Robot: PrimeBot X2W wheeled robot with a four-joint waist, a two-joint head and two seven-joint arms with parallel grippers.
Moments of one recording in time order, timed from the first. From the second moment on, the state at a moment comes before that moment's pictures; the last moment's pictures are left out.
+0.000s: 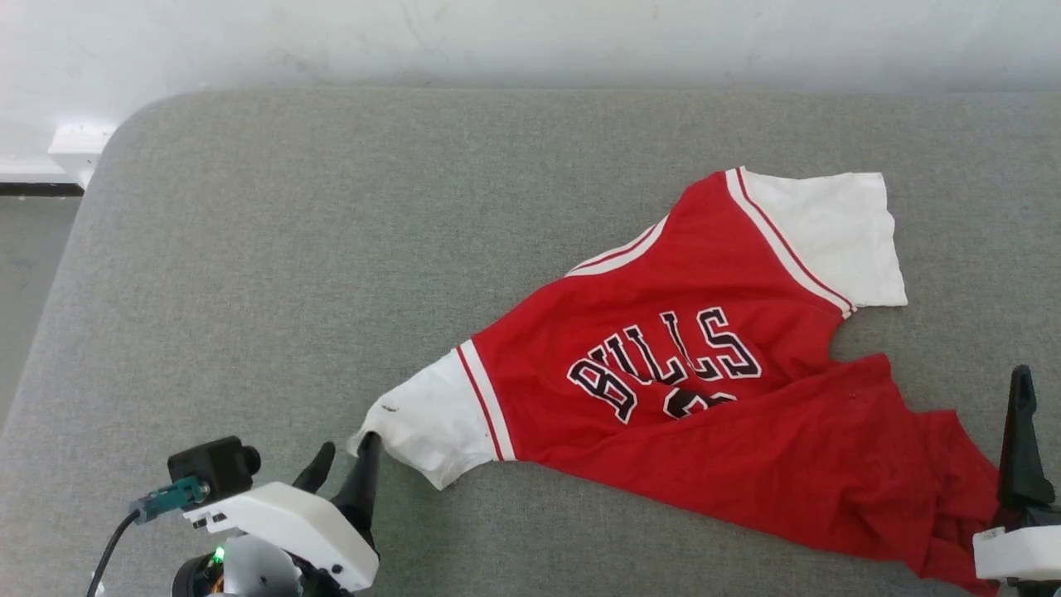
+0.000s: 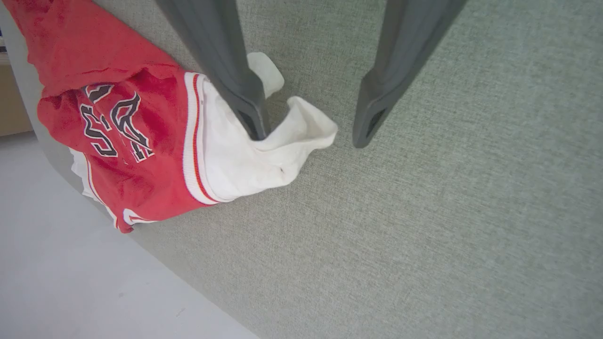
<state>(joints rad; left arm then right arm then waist) 0.03 0.29 -0.25 -0.07 -0.81 0.25 0.18 0.11 -0.05 -0.32 -0.08 0.13 0.13 -0.21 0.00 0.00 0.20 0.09</state>
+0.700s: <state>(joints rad) -0.09 0.41 -0.31 -0.15 -0.73 0.25 0.31 0.11 -0.05 -0.32 -0.09 0.13 0.13 -0.21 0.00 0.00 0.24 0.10</state>
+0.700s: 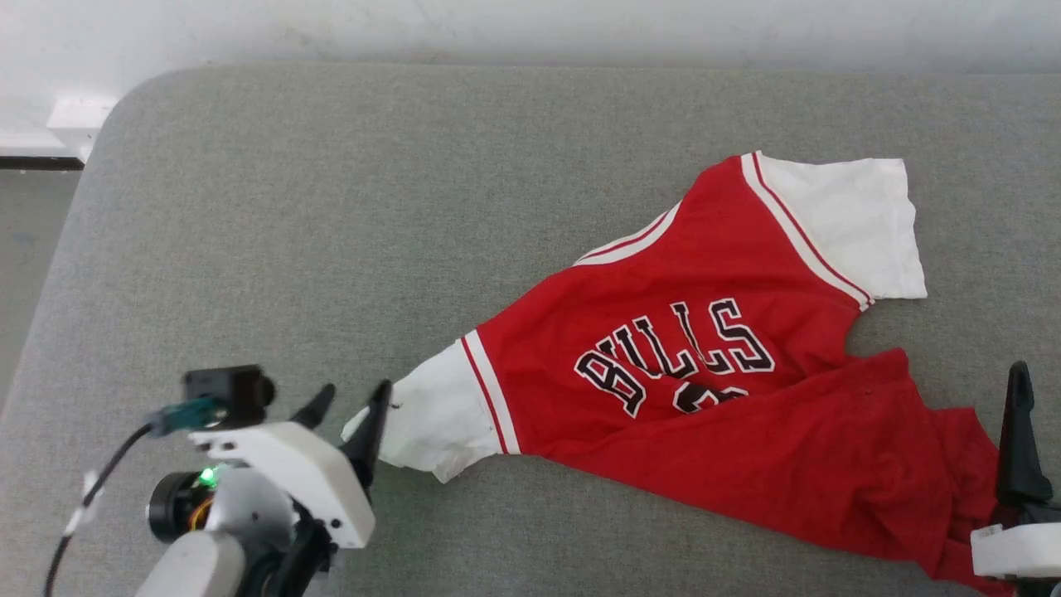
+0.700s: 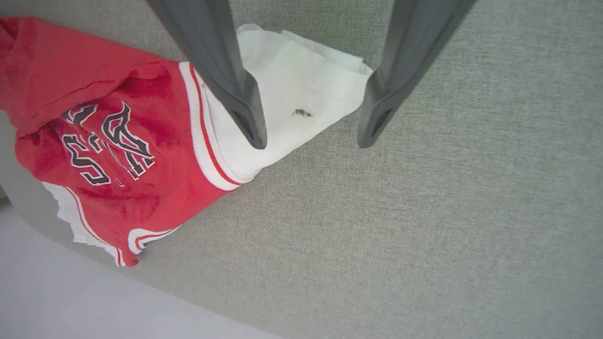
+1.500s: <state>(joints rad) -0.23 0.47 -0.46 0.13 -0.64 0.19 0.46 0.08 -0.05 -0.32 -0.10 0.13 0.13 -0.20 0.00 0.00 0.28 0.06</state>
